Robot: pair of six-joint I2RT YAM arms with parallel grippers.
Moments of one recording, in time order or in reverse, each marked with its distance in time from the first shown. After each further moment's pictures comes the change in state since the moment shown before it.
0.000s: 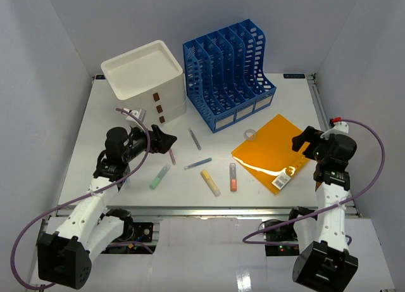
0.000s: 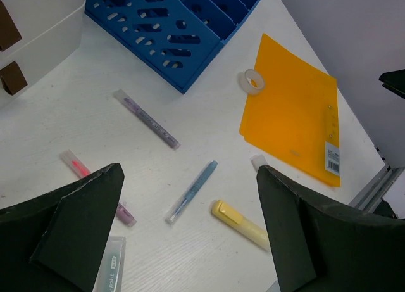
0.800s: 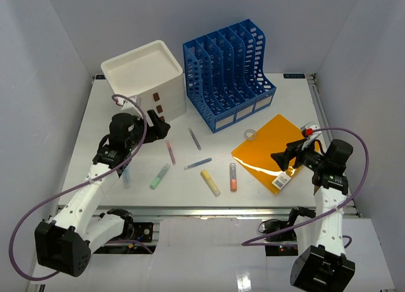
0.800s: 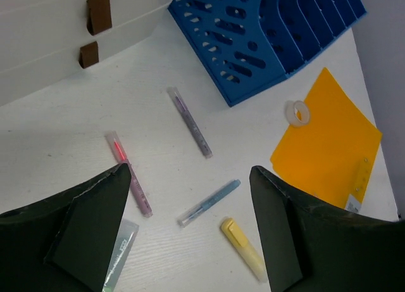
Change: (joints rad) left arm -0.061 0.132 0.250 -0.281 -0.346 -0.113; right arm -0.005 -0.041 -0.044 -0.078 -0.670 -0.508
